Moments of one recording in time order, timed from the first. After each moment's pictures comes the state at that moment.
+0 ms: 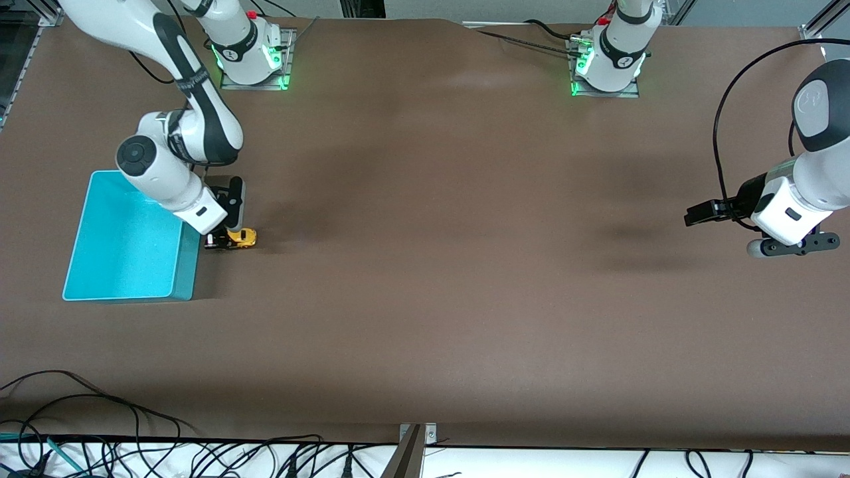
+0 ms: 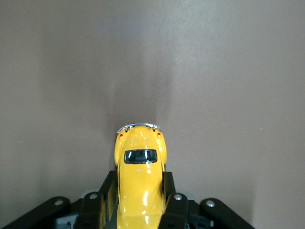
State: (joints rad) left arm 0.12 0.18 -0.07 -1.73 -0.05 1.78 -0.08; right arm 0.13 0.26 -0.03 -2.29 0.05 2.62 -1.60
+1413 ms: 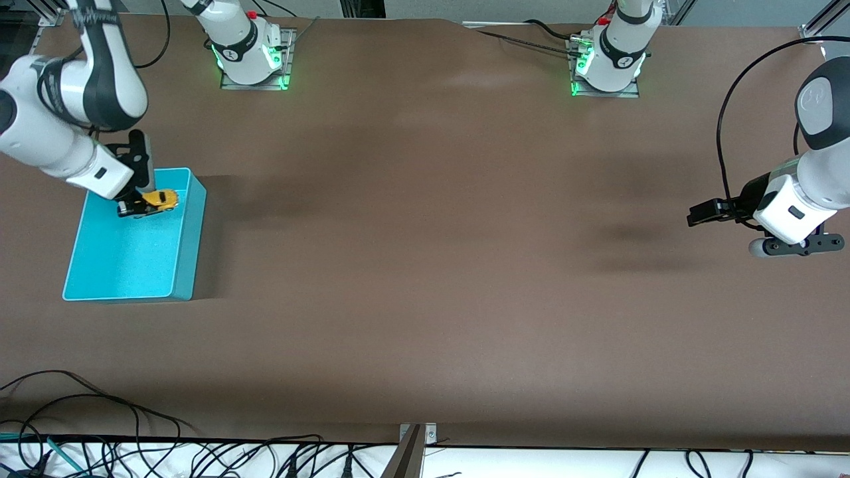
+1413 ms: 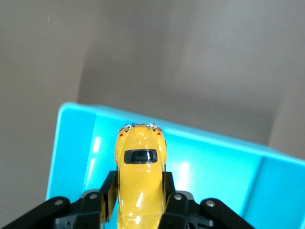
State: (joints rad) left arm 0.12 0.18 -0.07 -1.72 -0.04 1.78 -0.05; right arm -0.14 0.09 -0.04 -2.22 -0.06 2.26 -2.00
